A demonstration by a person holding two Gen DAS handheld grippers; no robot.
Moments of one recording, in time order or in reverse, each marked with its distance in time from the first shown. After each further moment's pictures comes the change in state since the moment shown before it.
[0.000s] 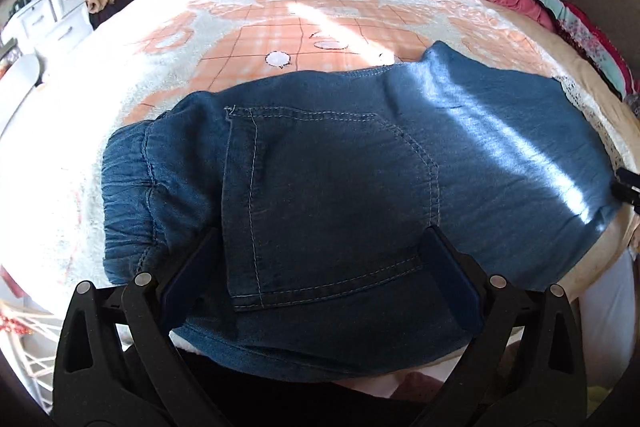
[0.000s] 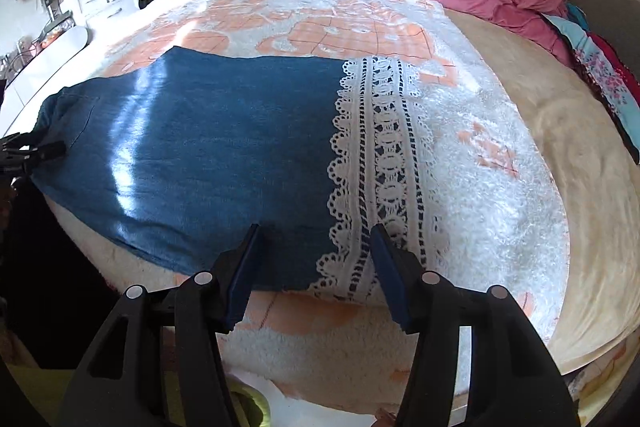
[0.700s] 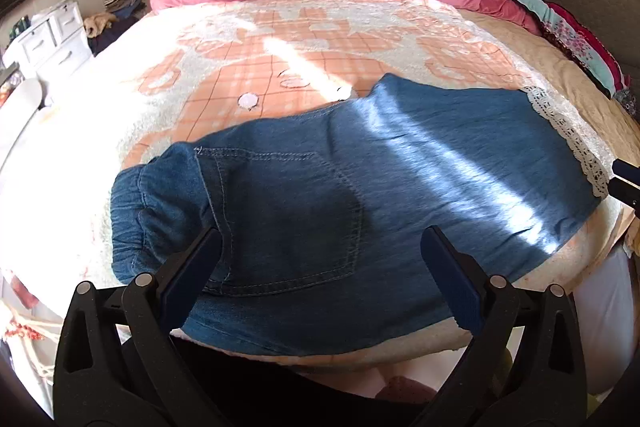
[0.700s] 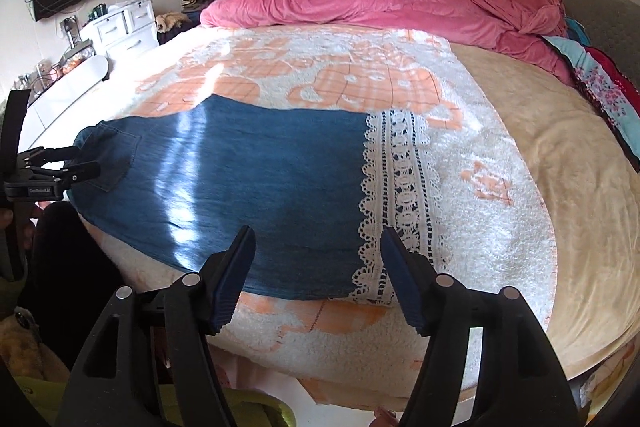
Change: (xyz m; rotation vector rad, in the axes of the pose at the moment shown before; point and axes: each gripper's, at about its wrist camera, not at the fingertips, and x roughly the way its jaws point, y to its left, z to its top) left arm -0.042 -0.043 0.013 0.047 -0.056 0.008; right arm -0.051 0.016 0.009 0.019 -0.140 0.055
